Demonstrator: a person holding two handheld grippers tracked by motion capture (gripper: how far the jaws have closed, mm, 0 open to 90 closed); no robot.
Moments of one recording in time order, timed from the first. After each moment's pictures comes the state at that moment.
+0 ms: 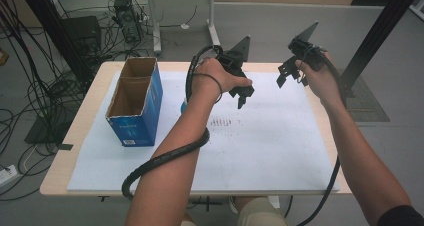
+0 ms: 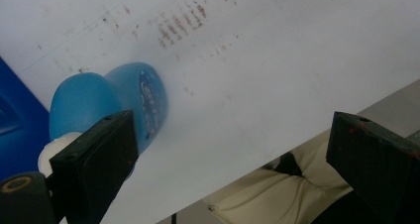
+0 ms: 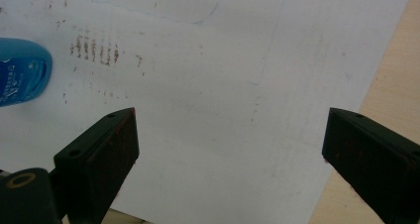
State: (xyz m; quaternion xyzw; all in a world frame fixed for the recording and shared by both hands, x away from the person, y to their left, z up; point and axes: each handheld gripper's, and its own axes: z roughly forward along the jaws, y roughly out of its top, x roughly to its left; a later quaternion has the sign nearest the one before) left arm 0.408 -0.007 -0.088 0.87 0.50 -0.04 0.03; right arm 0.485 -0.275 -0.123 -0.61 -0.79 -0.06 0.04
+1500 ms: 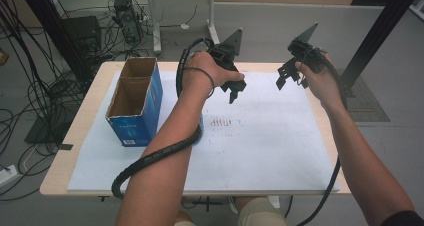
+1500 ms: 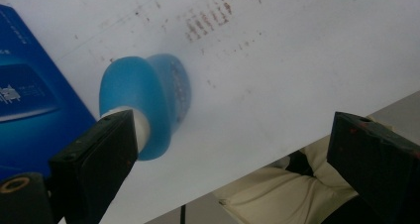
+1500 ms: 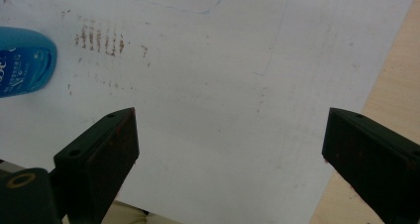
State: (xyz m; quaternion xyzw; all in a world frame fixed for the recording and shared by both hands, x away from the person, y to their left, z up) left arm 0.404 0.010 -0.069 0.86 0.51 -0.02 0.02; right arm 0.477 -0.271 -0.120 -0.61 -0.79 -0.06 0.05
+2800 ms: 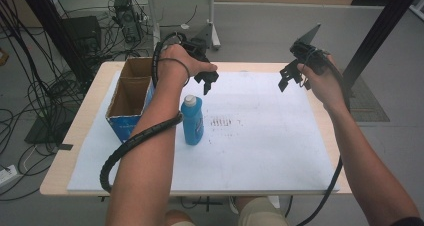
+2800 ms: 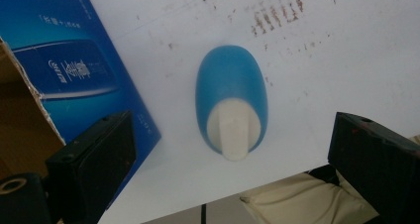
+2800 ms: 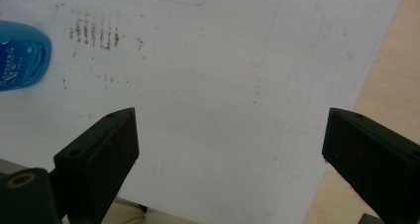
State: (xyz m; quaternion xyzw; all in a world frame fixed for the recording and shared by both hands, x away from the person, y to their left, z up) left arm 0.432 0.060 -0.080 0.83 0.56 -0.01 0.00; right arm 0.468 -0.272 -0.117 -0.61 -0.79 -0.06 0.04
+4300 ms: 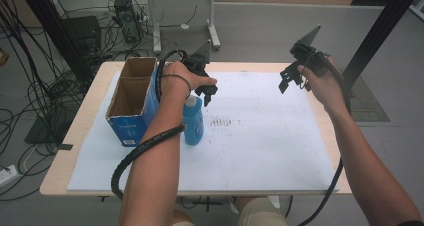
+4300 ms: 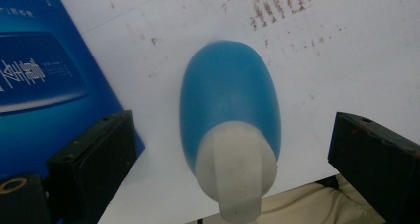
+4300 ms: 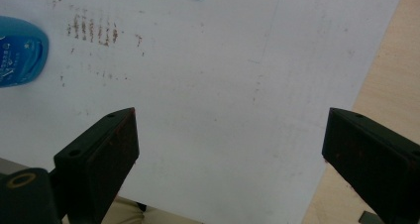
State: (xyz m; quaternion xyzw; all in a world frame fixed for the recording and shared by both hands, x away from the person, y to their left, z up) left arm 0.438 0.062 -0.131 0.83 0.56 -0.03 -0.01; right arm 0.463 -0.271 -0.118 -0.61 -0.79 -0.05 0.04
